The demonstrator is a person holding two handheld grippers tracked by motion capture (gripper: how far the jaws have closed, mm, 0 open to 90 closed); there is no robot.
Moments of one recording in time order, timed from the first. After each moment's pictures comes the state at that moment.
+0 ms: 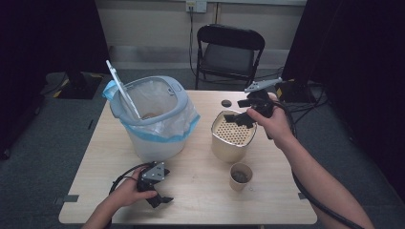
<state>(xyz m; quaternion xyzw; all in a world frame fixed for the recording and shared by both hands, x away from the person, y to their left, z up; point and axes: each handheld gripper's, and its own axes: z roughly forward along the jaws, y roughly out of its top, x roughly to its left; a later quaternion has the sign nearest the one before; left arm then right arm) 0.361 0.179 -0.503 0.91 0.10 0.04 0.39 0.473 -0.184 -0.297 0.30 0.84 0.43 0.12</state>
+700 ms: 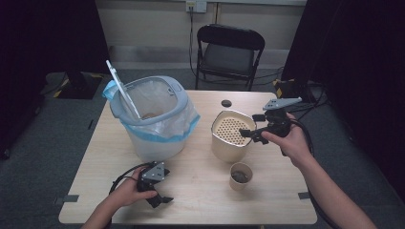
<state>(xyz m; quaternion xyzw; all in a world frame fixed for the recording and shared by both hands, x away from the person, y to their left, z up) 0.361 0.178 -0.503 0.91 0.10 0.03 0.39 0.438 -0.229 -0.324 0.32 0.83 0.43 0.13</state>
